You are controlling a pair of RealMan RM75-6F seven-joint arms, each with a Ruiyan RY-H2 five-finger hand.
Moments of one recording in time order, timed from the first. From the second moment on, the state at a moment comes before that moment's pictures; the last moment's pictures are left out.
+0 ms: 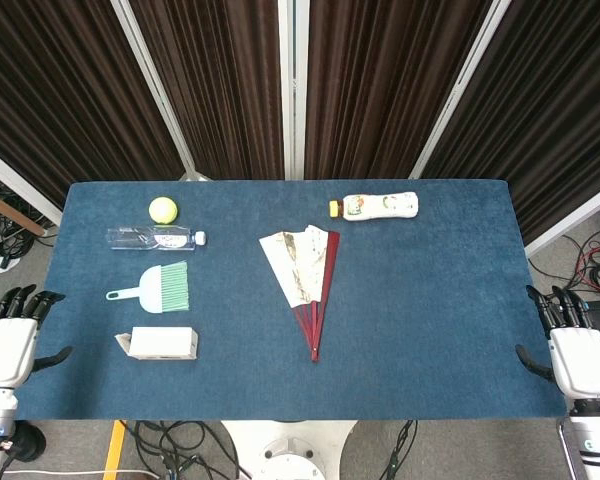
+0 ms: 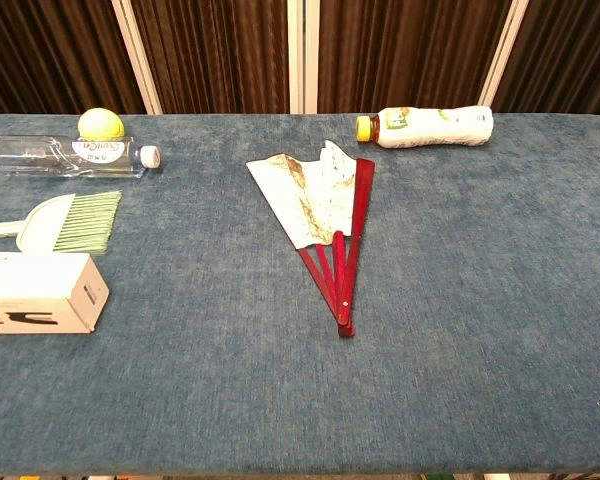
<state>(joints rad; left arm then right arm) -0.11 -1.16 -0.05 -1.62 1.44 1.47 0.14 0.09 -1.12 0.06 -1.58 -1.53 1.48 0.00</state>
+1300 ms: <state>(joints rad) -0.09 -1.17 -0.07 -1.62 1.43 1.49 0.12 0.67 -1.64 0.17 -1.01 -1.59 0.97 0.14</state>
